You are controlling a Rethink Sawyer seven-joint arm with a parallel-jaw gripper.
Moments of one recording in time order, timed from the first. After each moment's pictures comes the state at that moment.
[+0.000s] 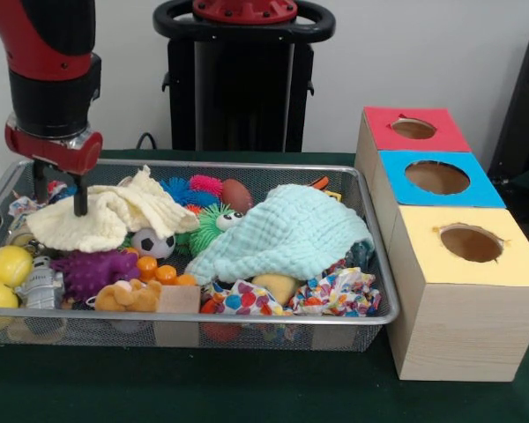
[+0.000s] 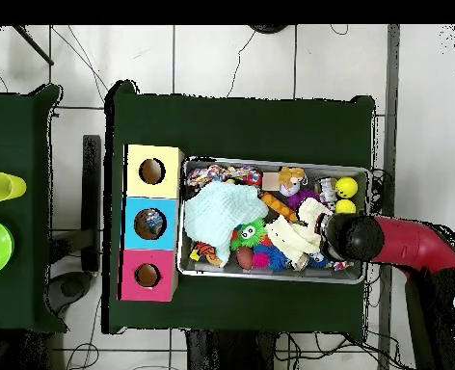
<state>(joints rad) -0.78 -0.60 0.27 1.57 -0.61 0.66 1.95</state>
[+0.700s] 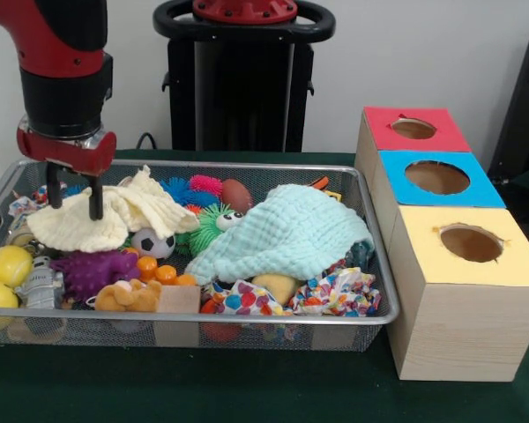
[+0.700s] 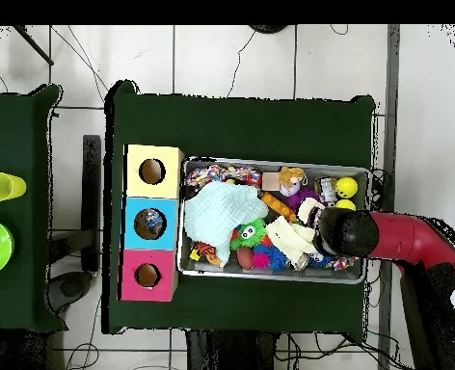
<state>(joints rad) -0.80 -0.61 0.33 1.59 -0.61 0.66 1.95</state>
